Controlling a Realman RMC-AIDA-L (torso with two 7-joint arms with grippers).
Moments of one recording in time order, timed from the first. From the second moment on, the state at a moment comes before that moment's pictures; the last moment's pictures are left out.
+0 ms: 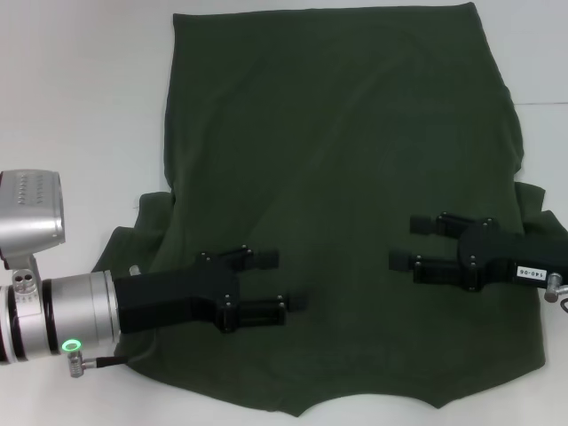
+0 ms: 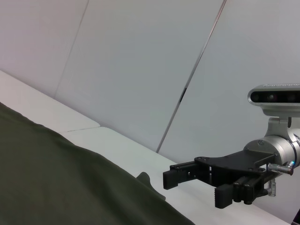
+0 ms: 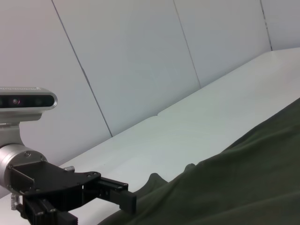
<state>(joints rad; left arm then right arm) -0.54 -2.12 0.87 0.45 1.78 1.51 -1.34 0.51 2.06 -0.60 -0.57 -1.99 -1.55 1.40</state>
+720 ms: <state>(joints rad) -0.54 -2.11 0.86 0.46 1.78 1.49 -1.34 0.51 2.06 -0.60 -0.56 -1.96 -1.55 1.37</state>
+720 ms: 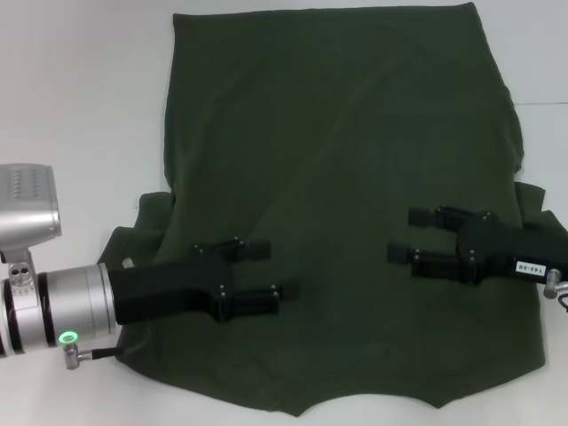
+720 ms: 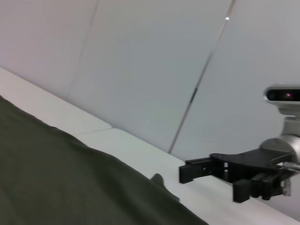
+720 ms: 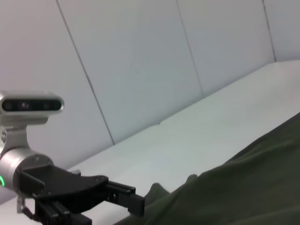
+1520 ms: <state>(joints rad) -0.50 -2.09 0.63 0.47 1.78 1.21 -1.47 0.53 2.09 -0.59 -0.52 -1.89 -1.52 1.42</state>
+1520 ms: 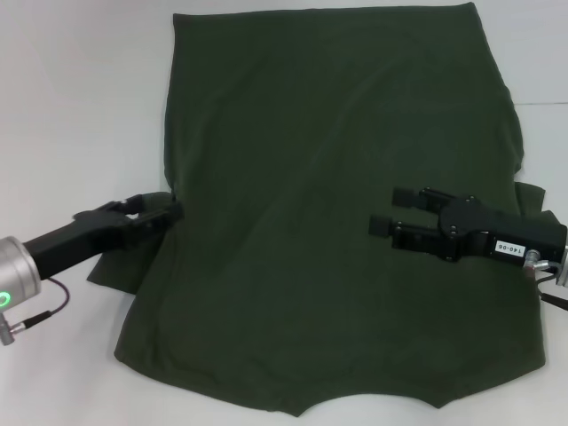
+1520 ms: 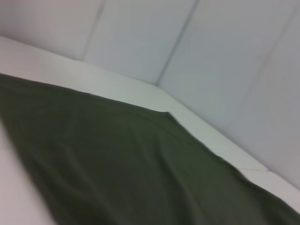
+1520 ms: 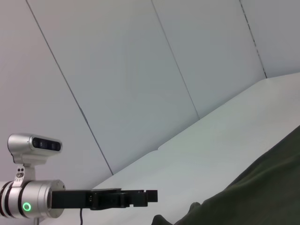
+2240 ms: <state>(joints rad) -0.46 -2.09 0.63 0.46 1.78 1.02 -1.53 0.54 2.09 -0.59 -0.52 -1.89 -1.50 1.42</state>
